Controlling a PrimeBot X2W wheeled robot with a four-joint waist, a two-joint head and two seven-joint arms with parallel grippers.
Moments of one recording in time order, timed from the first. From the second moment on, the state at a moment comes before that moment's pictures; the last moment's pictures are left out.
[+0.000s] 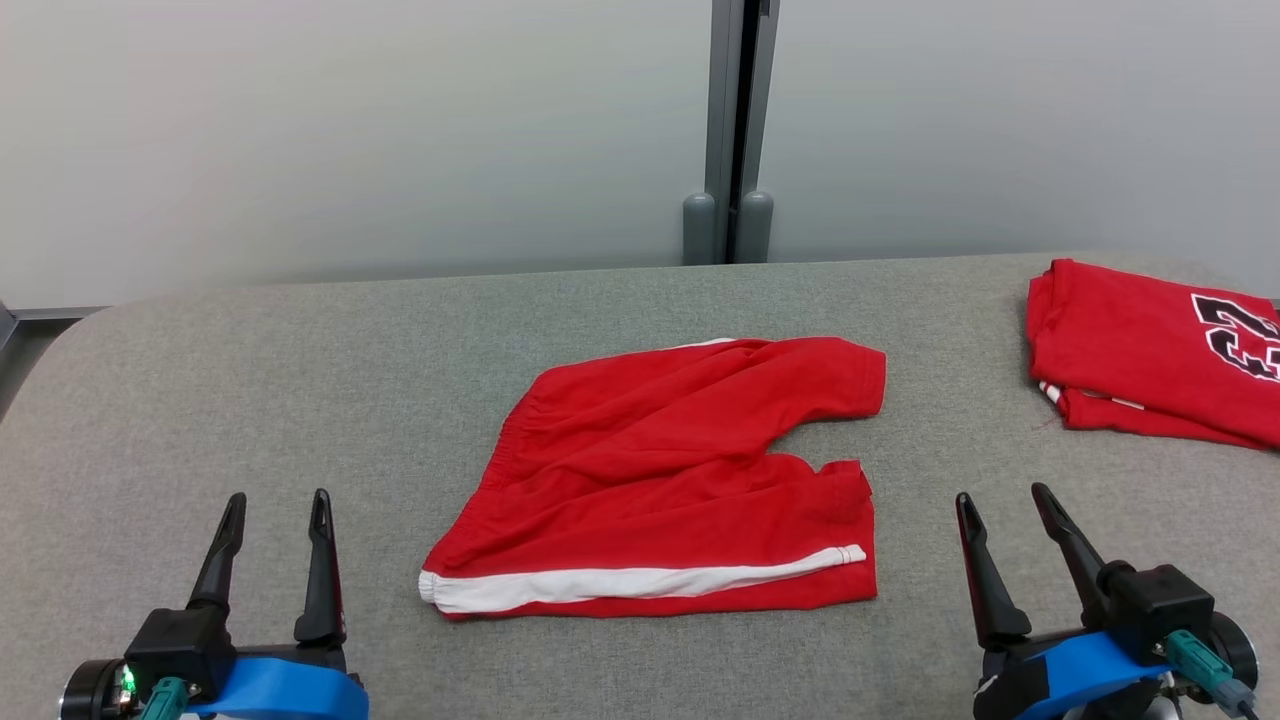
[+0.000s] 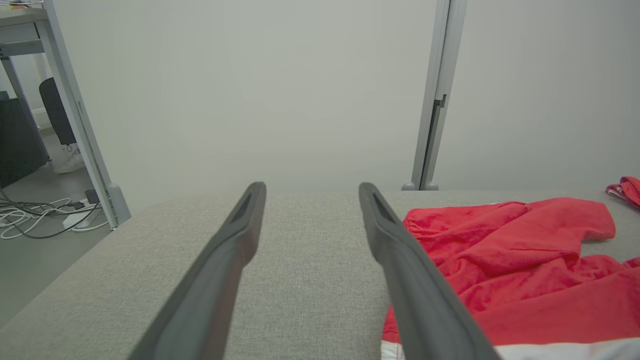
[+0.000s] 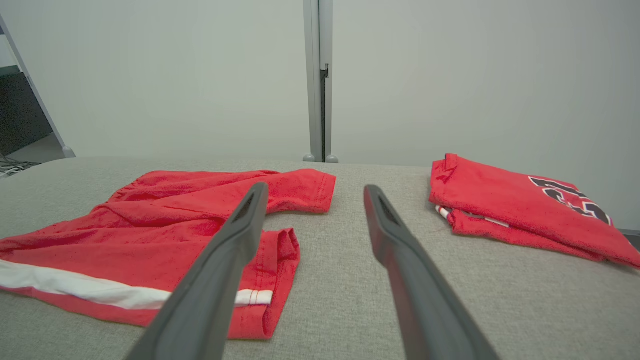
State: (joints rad) left arm 0.00 0.19 -0.07 0.22 -0.21 -0.03 -0.26; right arm -0.01 -0.05 -0.01 0.15 0.08 0.13 -0.16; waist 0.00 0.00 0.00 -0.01
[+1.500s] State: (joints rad) left arm -0.24 0.16 -0.31 0.71 -0.31 -0.13 -0.26; right arm -0.39 -0.05 0.33 0.86 0.22 0.13 -0.26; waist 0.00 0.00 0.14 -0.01
